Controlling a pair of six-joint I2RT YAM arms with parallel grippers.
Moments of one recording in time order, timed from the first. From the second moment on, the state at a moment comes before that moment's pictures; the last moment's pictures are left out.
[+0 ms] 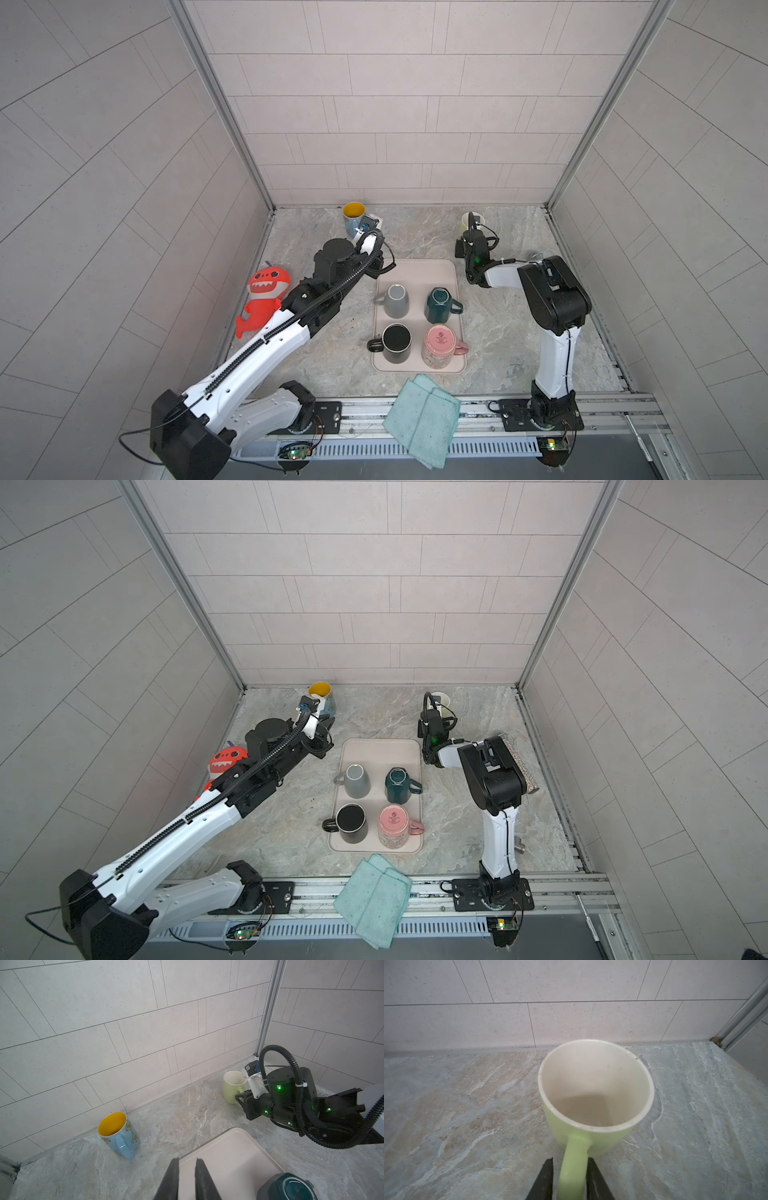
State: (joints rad) left arm -0.59 1.07 0.95 -0.09 -0.12 0.09; right arm 0.28 2.00 1.08 0.49 0.41 0.19
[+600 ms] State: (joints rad) left arm -0.59 1.02 0.92 -0.08 -0.12 0.09; right arm 0.32 1.80 0.94 0.48 0.41 0.19
